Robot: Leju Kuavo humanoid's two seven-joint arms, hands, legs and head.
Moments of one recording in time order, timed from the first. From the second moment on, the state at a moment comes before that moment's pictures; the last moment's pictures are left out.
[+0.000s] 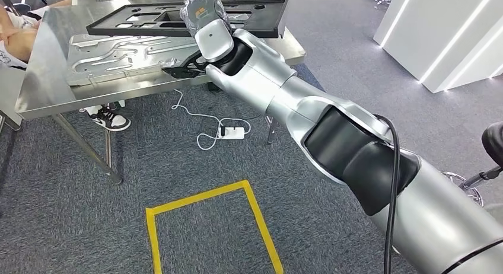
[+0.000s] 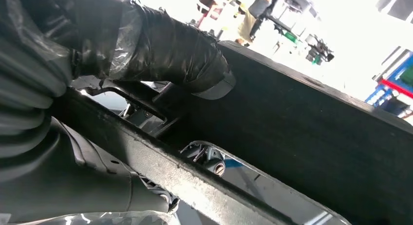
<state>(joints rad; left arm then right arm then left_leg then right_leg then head) -0.04 -0.04 0.62 -0.19 -0.51 -0.06 -0.23 -1.40 -0.09 0.81 -0.61 1.24 0.30 0.08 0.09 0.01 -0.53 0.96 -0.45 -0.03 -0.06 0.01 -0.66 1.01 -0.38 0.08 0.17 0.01</state>
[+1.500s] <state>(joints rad) -0.04 -0.05 0.67 -0.19 -0.55 -0.06 -0.21 -1.38 -0.09 0.81 -0.62 1.23 0.30 0.07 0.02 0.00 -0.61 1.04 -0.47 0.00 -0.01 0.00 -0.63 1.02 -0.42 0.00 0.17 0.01</state>
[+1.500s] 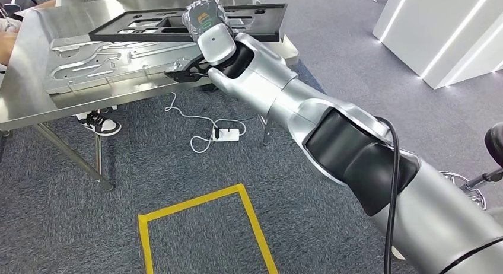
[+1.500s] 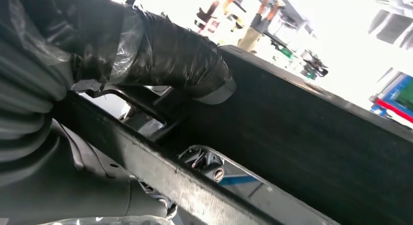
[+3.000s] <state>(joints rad) -0.04 -0.02 0.72 -0.19 -0.58 -0.05 -0.15 -1.31 0.04 0.84 -0.57 1.23 0.29 0.08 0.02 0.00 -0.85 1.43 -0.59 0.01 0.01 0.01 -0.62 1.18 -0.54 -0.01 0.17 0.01</state>
